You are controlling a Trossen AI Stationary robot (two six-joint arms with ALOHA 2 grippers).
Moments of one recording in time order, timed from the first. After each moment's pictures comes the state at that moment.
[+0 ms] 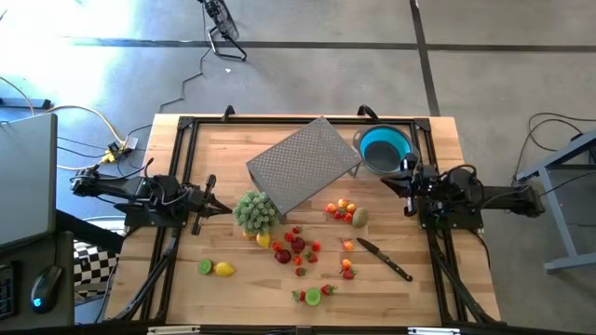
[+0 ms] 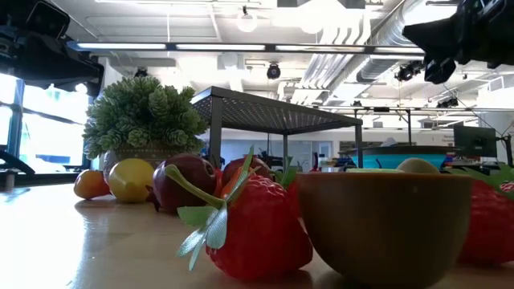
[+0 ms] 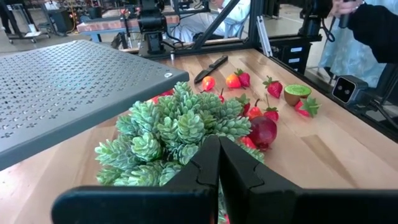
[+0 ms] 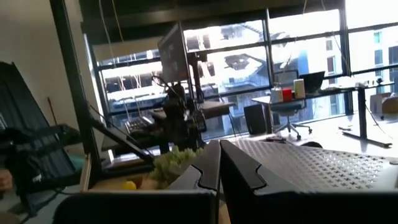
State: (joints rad) left arm -0.20 0.02 0.09 -0.23 -0.01 0.05; right arm -0.03 0.06 0.07 0.22 0.08 0.16
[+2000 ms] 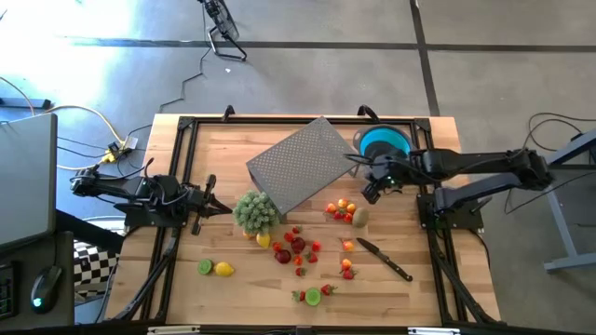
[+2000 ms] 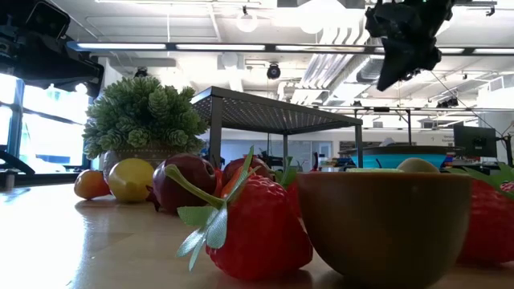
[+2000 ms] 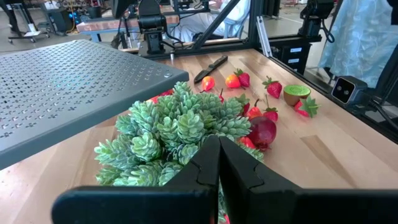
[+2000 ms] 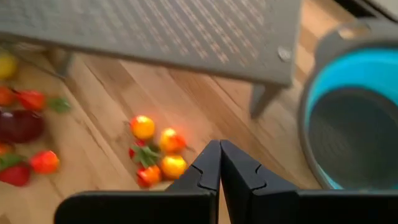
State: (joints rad) left arm -0.20 0.02 0.09 -0.23 -0.01 0.05; right arm -0.03 1.12 0.97 -0.93 0.29 0.67
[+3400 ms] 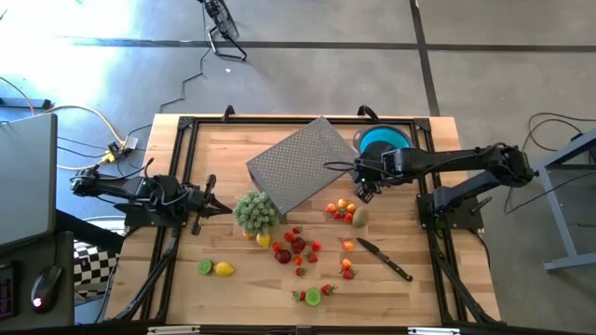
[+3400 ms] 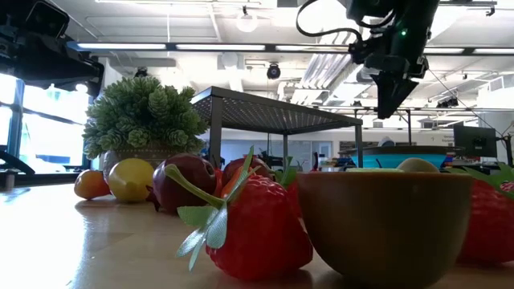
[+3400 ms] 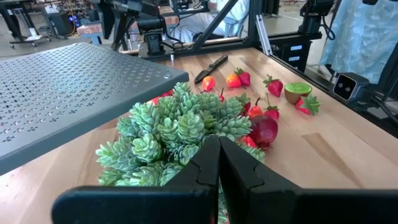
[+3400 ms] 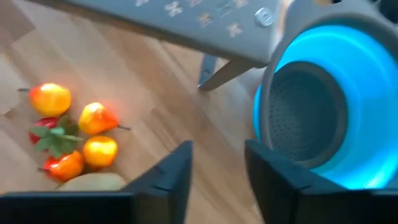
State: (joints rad) left arm -0.20 0.02 0.09 -0.23 -0.01 0.07; right arm -0.08 1.33 1.02 -1.04 0.40 0.58
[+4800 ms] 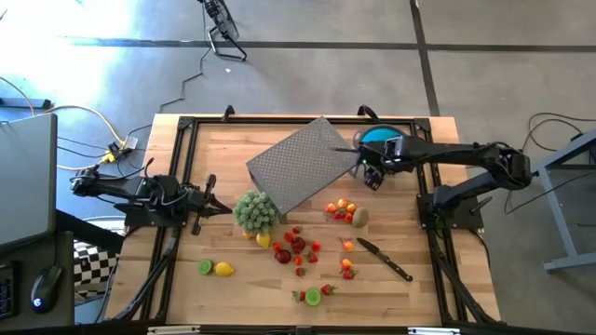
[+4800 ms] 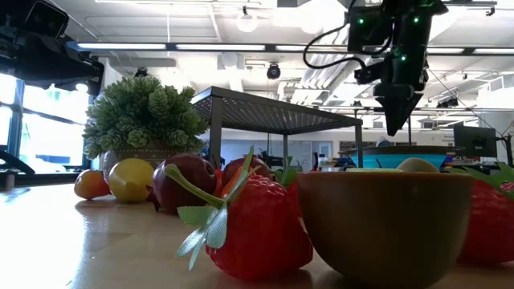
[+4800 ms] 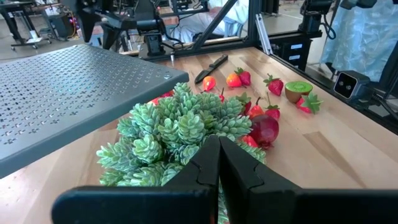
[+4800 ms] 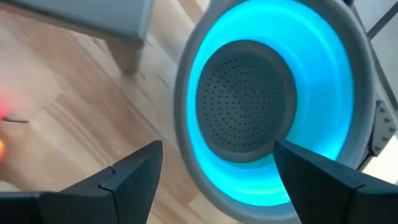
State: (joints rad) left arm -0.20 0.02 0.09 -0.23 -0.01 0.08; right arm -0.30 1.34 0.96 -1.06 0.42 0.36
